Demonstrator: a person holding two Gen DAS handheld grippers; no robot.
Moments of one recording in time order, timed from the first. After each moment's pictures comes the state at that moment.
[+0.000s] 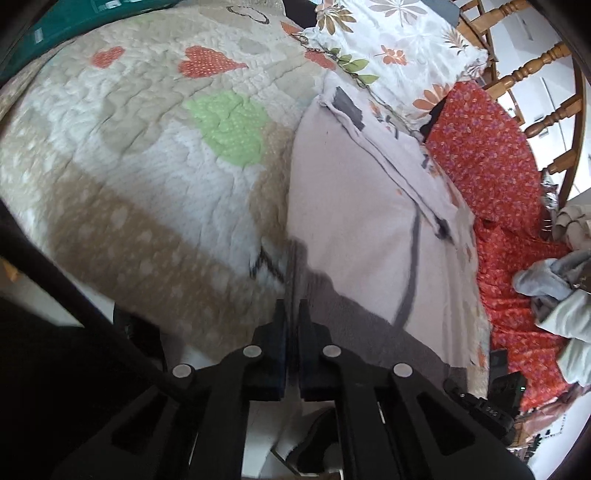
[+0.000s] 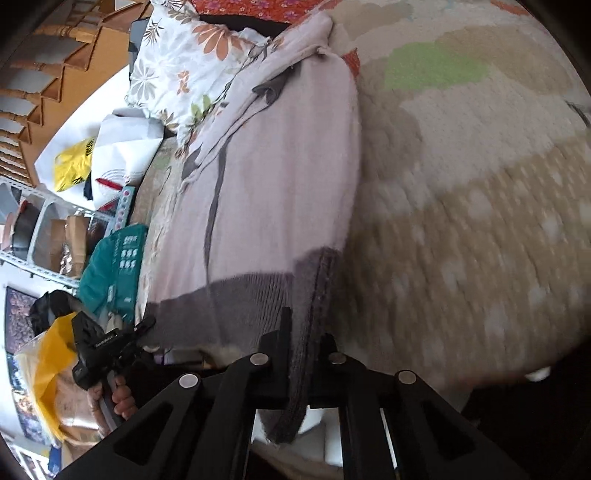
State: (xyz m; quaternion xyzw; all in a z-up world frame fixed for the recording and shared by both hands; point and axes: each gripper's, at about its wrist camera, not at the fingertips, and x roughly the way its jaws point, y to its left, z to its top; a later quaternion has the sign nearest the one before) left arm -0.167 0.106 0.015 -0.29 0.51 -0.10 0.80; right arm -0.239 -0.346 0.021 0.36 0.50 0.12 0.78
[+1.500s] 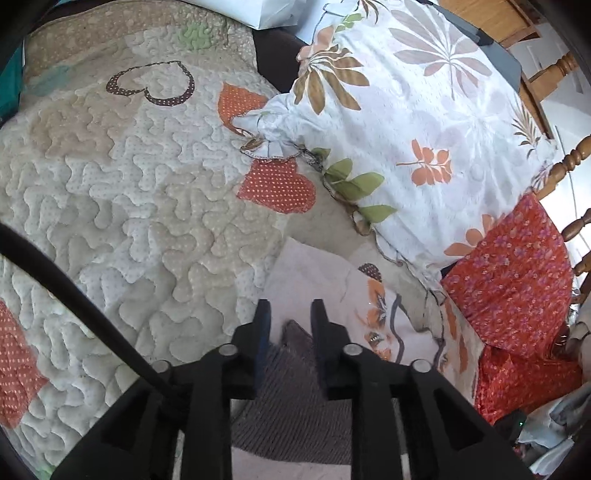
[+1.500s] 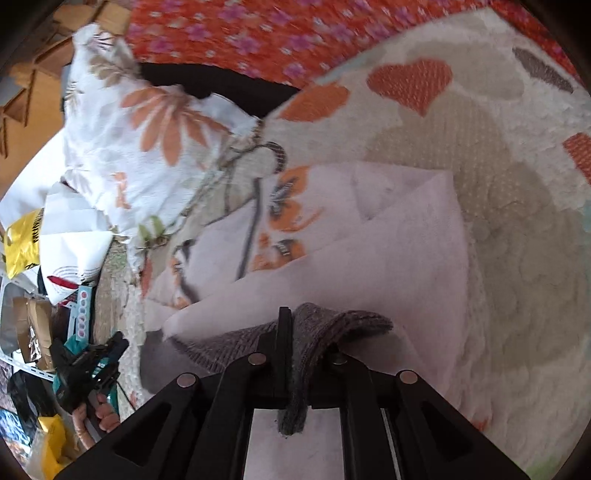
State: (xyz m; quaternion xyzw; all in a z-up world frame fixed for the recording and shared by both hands) left arm 0.196 0.068 0.034 -0.32 0.44 -0.05 0.84; right arm 0.124 -0.406 0.030 0.33 0.47 0.04 0.82
